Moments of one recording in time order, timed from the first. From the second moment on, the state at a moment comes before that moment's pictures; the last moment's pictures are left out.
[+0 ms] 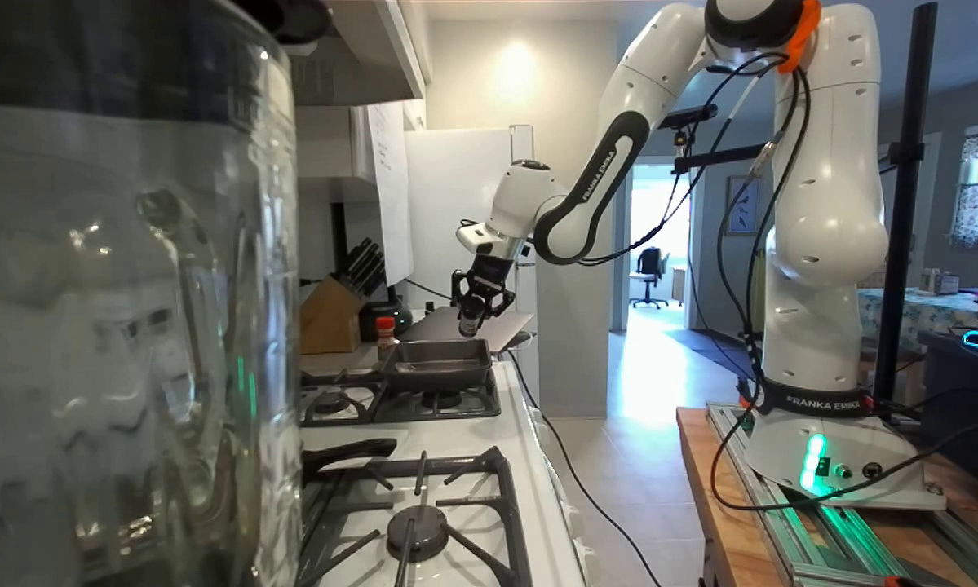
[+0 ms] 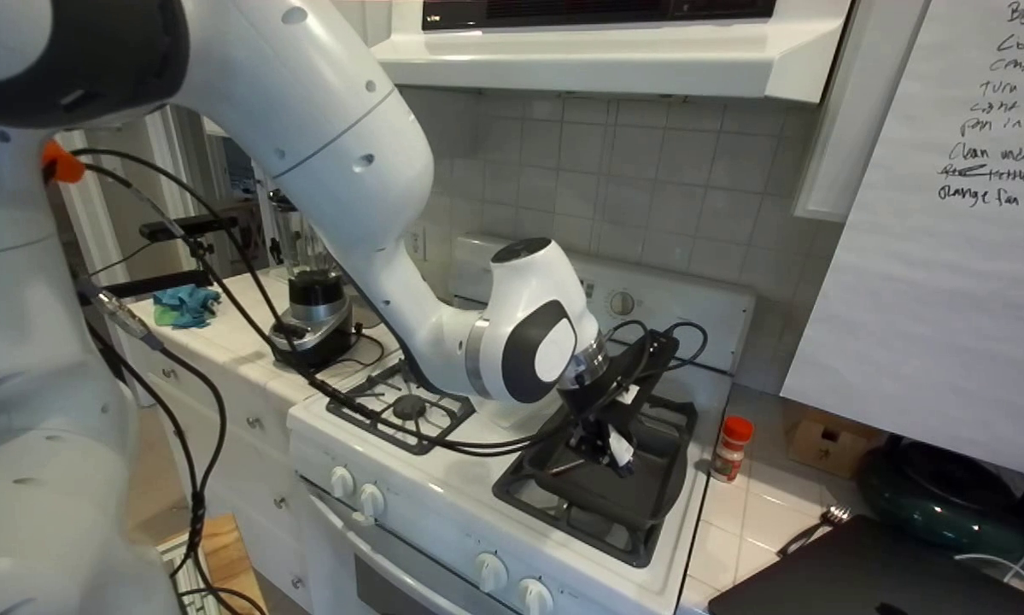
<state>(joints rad) -0.20 0.03 -0.10 -2.47 -0.60 3.00 -1.42</state>
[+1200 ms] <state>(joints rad) -0.17 0.00 -0.24 -2.16 0.31 2.52 -1.66</state>
